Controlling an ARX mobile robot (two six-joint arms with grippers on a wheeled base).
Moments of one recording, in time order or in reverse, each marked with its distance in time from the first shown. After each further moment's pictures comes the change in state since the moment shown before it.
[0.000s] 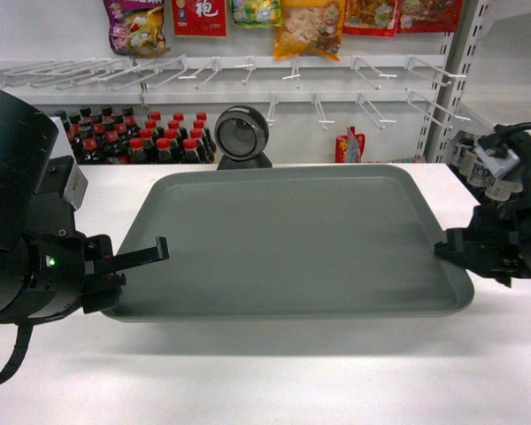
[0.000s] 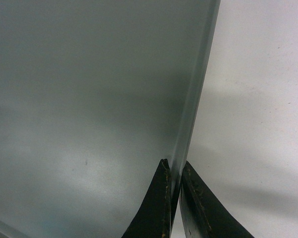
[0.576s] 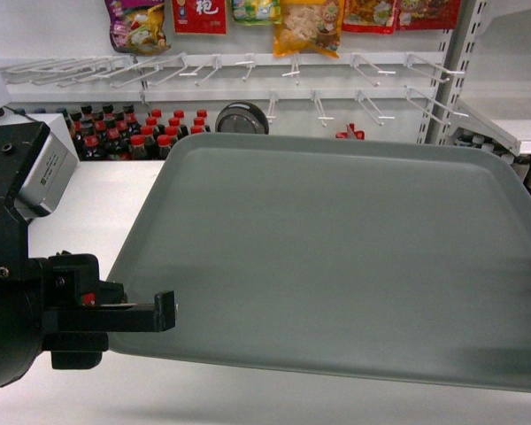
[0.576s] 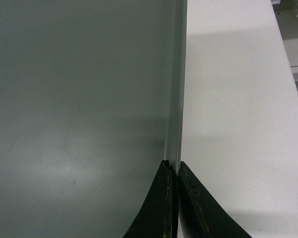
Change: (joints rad) left arm -0.194 -0.406 -0.310 0.100 -0.041 0.111; right arm -0.038 -0.515 -0.487 0.125 0.234 0.144
